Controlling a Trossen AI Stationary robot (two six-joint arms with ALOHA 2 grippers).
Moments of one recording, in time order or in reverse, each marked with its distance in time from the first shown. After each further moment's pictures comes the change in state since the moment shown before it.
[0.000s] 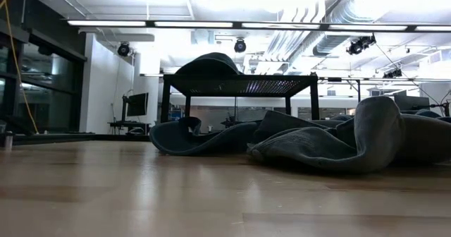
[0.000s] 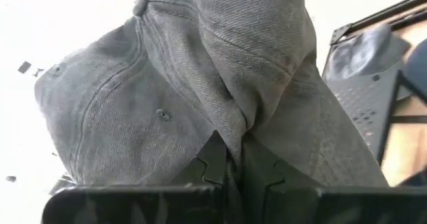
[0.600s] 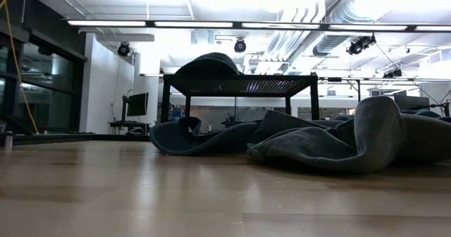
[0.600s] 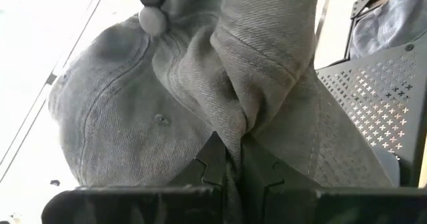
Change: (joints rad) left arm 0.012 0.000 0.000 0.022 -0.048 0.144; right arm 0.000 0.299 0.320 -0.141 -0.068 -0.047
